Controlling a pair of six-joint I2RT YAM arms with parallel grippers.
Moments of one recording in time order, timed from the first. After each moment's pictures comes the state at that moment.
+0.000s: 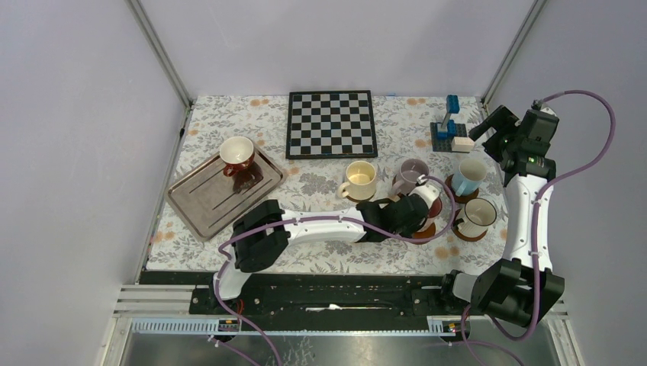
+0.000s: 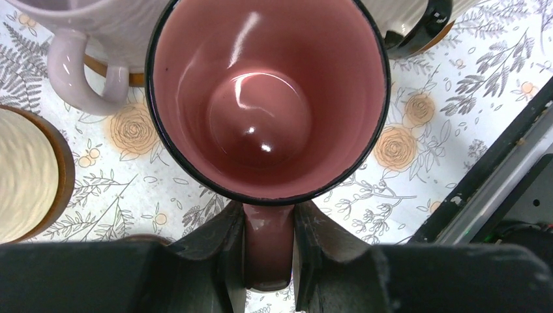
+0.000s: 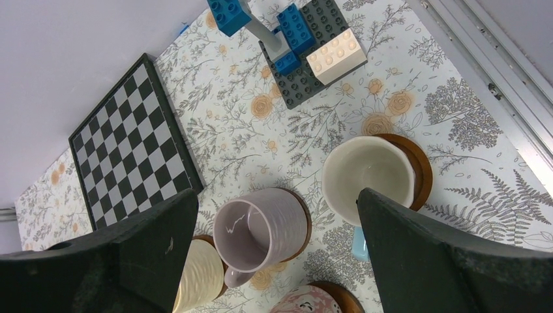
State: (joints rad) left arm -1.27 2.05 1.61 -0.23 -0.29 -0.35; right arm -0.35 1.22 1.20 -0.53 -0.15 0.47
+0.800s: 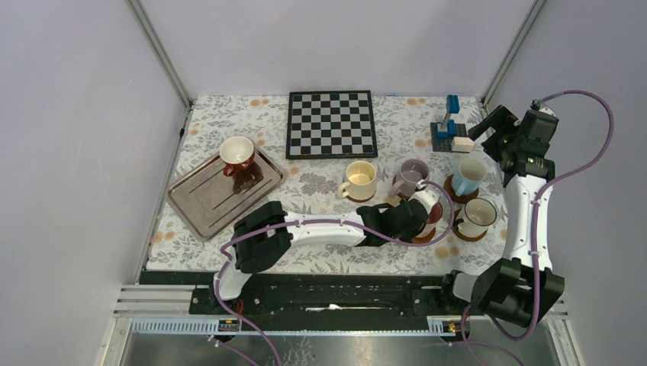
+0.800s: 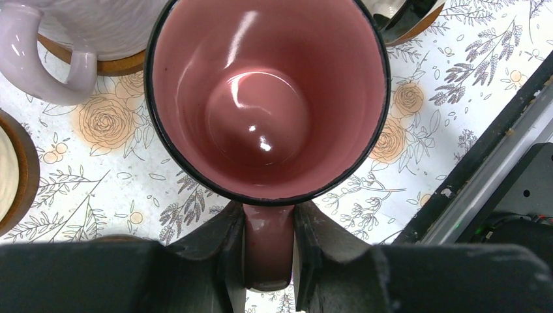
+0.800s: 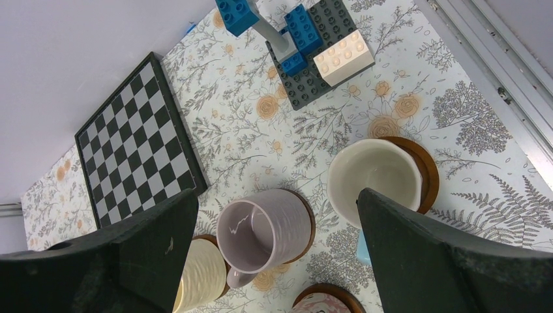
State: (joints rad) left arm -1.28 2.06 1.56 -0.18 -0.26 -0.38; right arm -0.35 1.22 1.19 -0.51 -0.18 0.47
